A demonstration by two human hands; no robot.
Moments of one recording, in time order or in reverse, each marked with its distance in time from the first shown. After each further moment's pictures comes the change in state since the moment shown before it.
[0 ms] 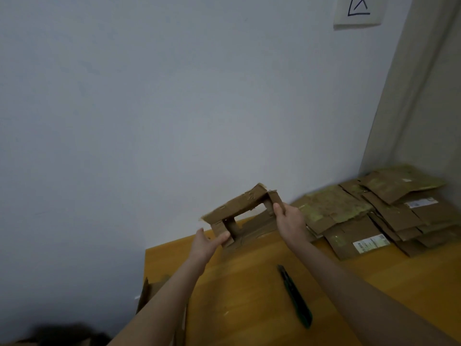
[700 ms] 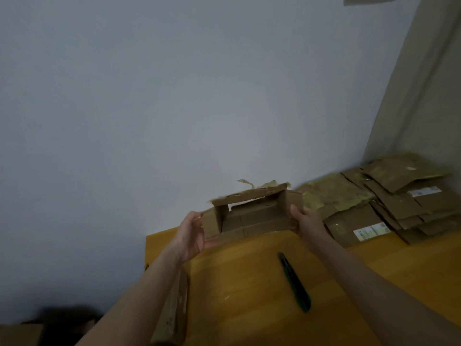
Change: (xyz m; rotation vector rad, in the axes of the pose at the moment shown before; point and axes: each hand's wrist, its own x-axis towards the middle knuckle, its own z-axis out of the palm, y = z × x) left_hand 0.016 -0.006 -0.037 -0.588 -0.446 -0.116; right_hand -0.001 0.050 -0.022 0.581 -0.190 0.276
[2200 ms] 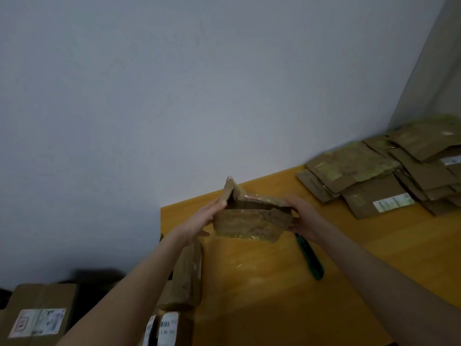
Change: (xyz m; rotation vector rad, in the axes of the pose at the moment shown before) left_hand -0.009 -0.022 -0.018 0.747 0.037 -0.024; right_hand 0.002 0.054 0.021 0.074 -0.229 0.389
